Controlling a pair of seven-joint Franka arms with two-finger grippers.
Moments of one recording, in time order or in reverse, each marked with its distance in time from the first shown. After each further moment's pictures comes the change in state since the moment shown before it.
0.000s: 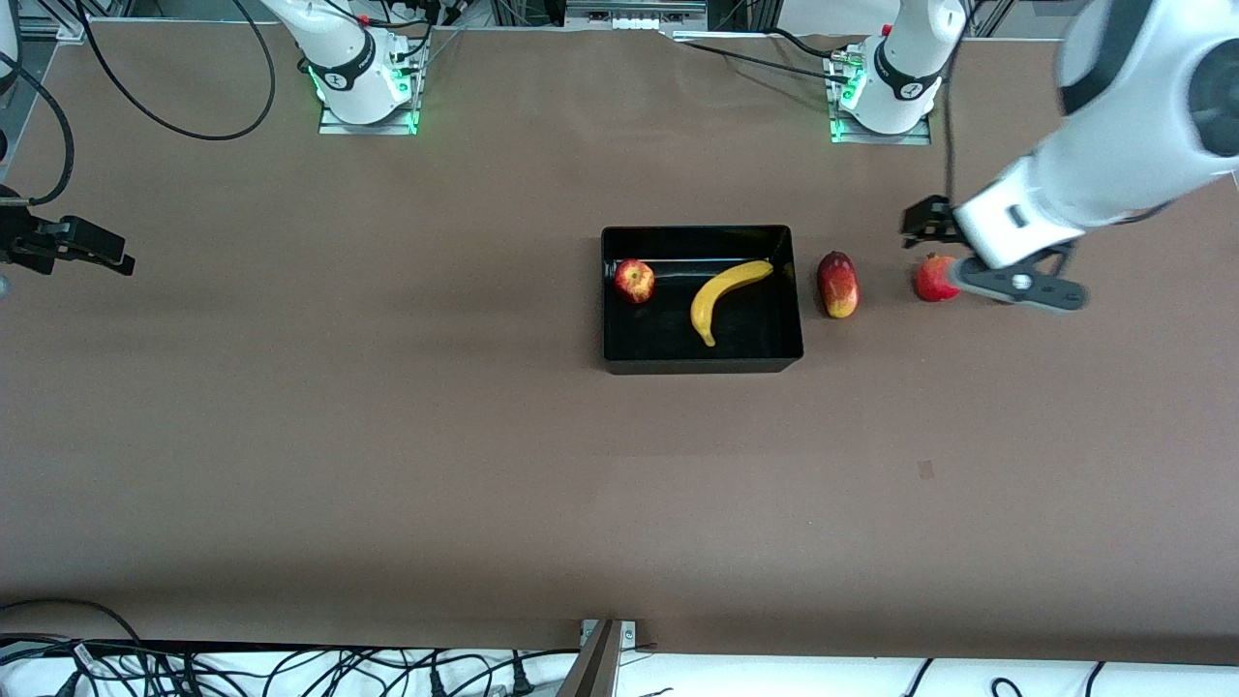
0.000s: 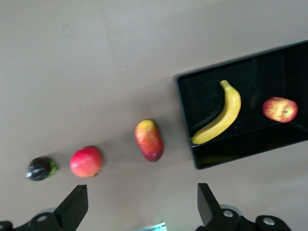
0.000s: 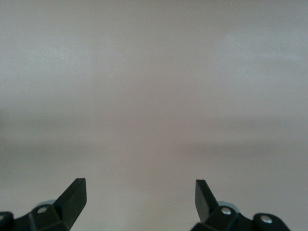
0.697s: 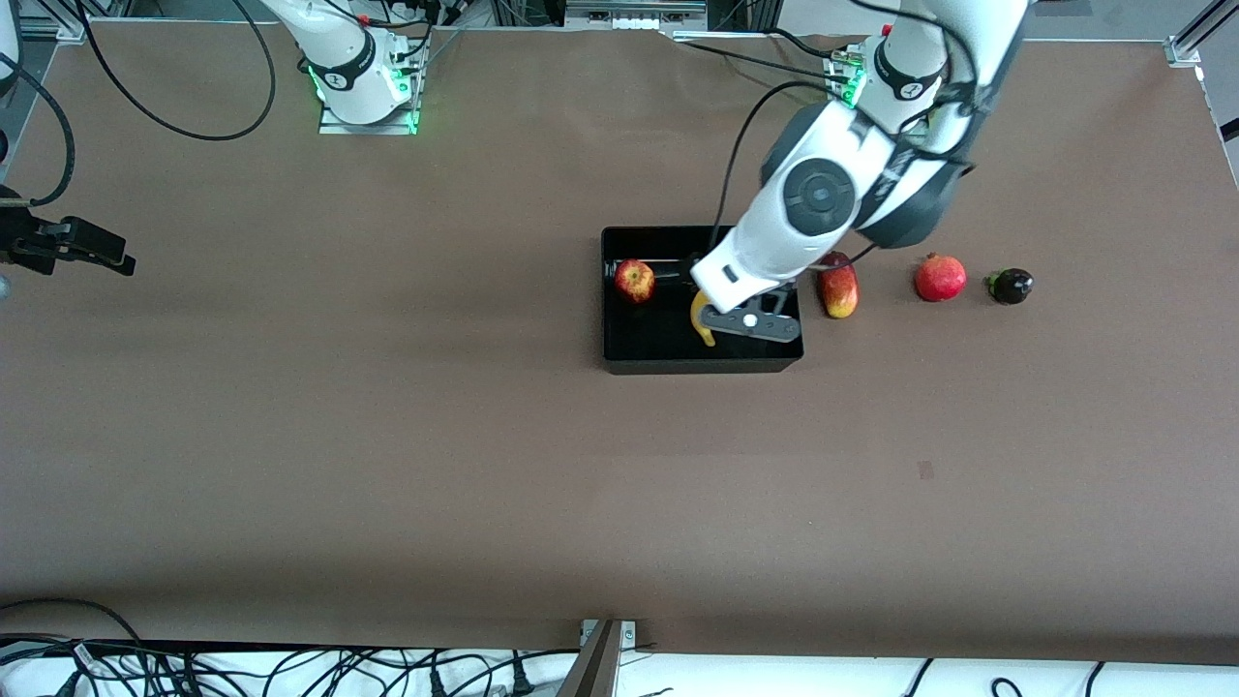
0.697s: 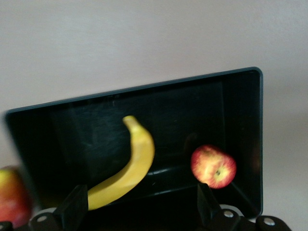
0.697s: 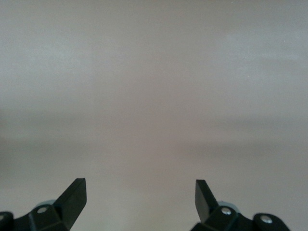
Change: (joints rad) left arm -0.293 0.290 -0.040 -0.088 -0.074 0.485 -0.344; right arm 0.000 0.002 0.000 0.000 0.000 0.000 0.000
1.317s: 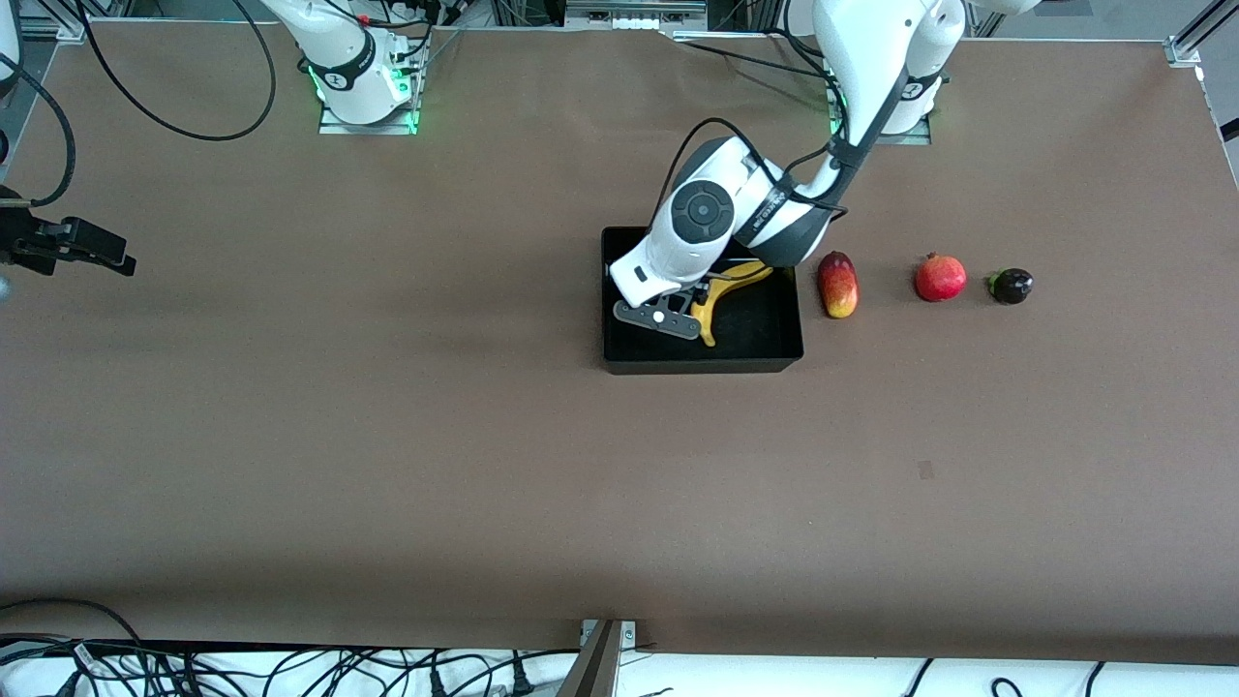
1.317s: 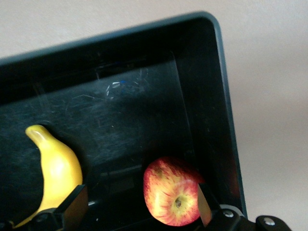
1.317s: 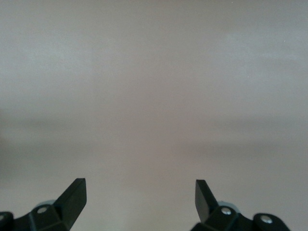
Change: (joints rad) left arm -0.139 0.155 -0.002 0.001 0.000 0.189 -0.020; right arm 0.000 0.001 0.000 0.000 0.000 0.000 0.000
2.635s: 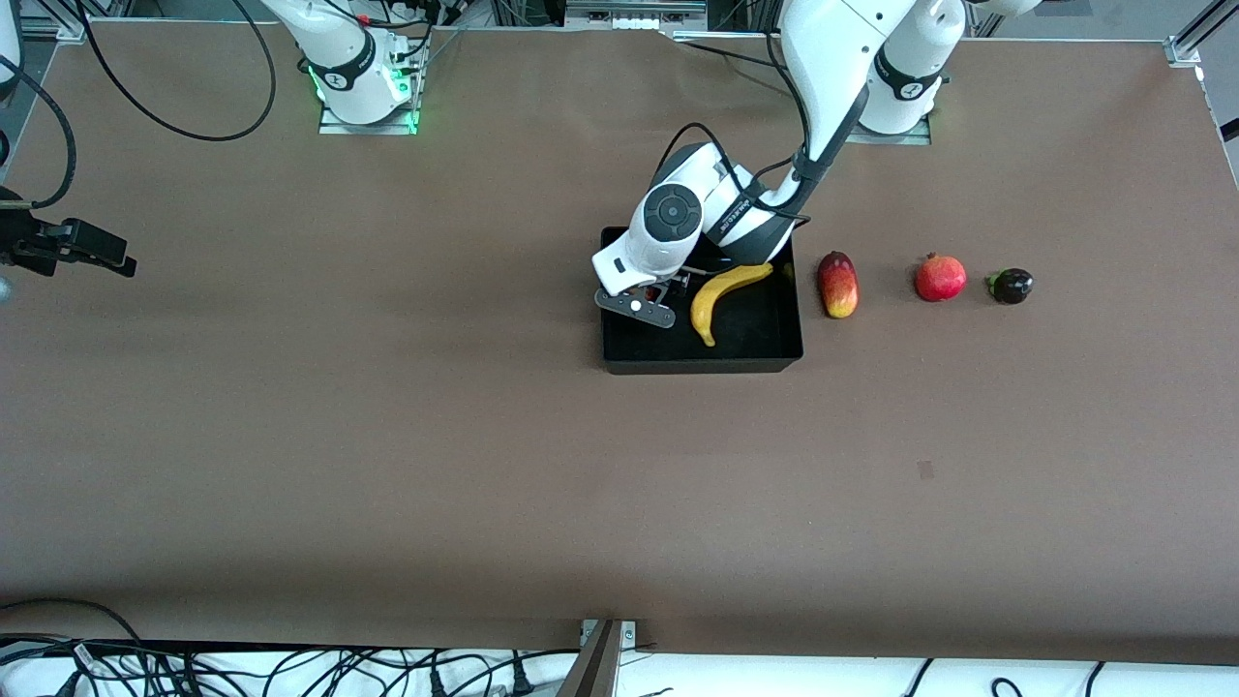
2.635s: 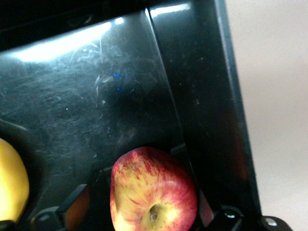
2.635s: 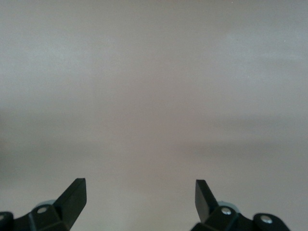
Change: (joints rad) left arm -0.035 0.071 -0.026 -0.029 0.003 0.085 0.012; right arm -0.001 0.004 0.000 0.000 0.000 0.005 0.000
